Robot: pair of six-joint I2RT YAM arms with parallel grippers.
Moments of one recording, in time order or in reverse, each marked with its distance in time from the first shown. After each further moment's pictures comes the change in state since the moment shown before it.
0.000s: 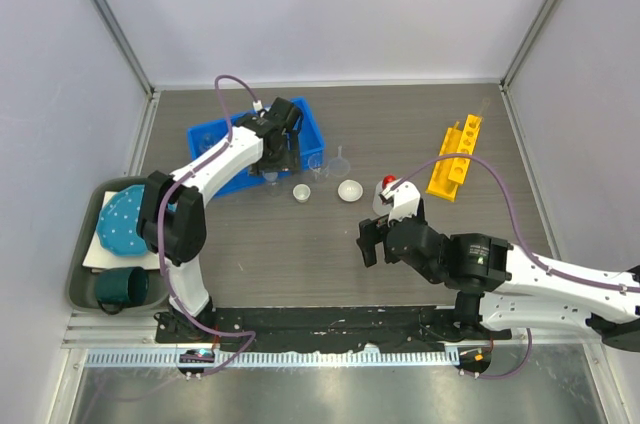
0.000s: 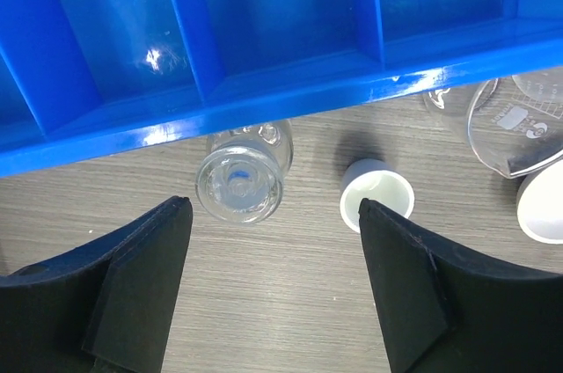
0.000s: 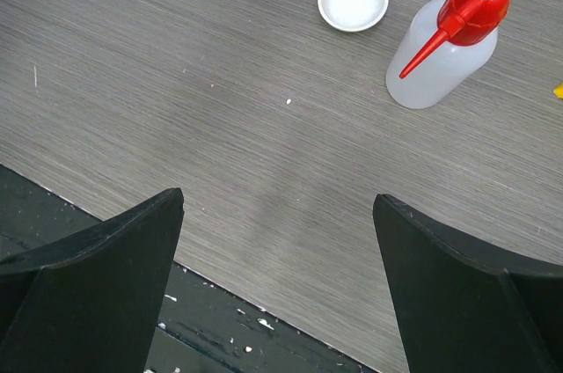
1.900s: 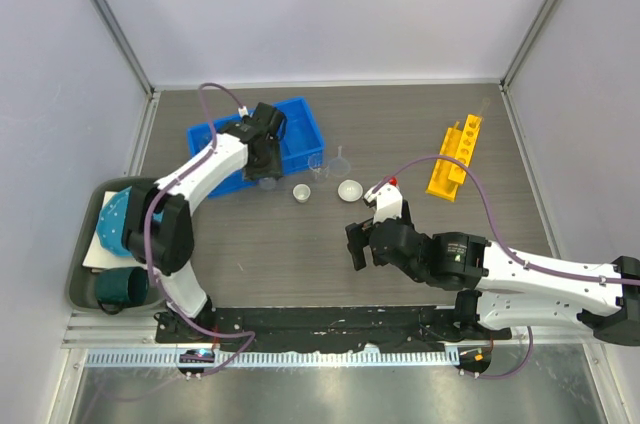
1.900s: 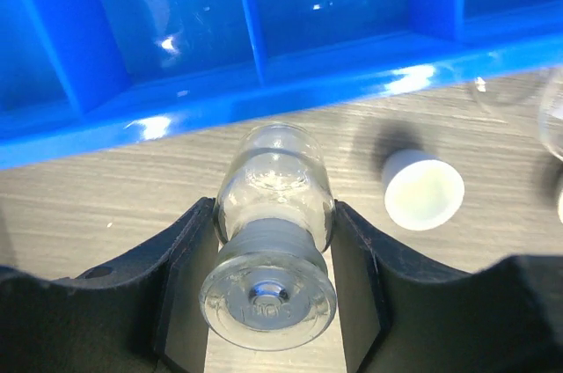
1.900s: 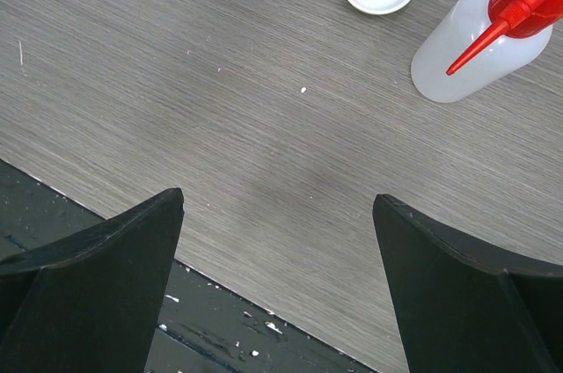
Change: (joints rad) left arm 0.067 -0.059 -0.143 0.073 0.050 0.028; right arm 0.000 0.104 -0.016 0.058 -0.036 0.000
